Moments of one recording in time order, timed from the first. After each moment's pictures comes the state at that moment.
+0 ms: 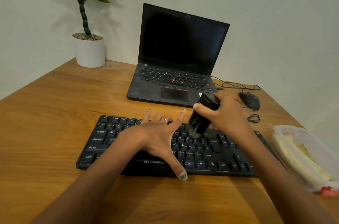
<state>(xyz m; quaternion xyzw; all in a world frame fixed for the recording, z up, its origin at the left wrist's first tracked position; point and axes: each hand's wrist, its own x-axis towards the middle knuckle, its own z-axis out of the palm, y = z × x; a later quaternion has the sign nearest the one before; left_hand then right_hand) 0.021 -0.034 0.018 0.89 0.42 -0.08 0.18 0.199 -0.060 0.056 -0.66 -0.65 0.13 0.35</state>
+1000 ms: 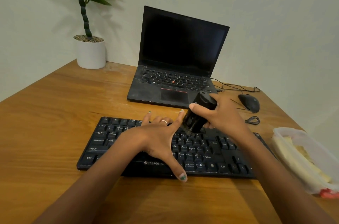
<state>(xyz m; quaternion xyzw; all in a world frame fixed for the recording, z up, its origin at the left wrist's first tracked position) 0.020 -0.034 0.019 0.88 0.42 -0.08 0.19 0.199 -0.051 0.054 -0.64 -0.66 0.15 0.36</state>
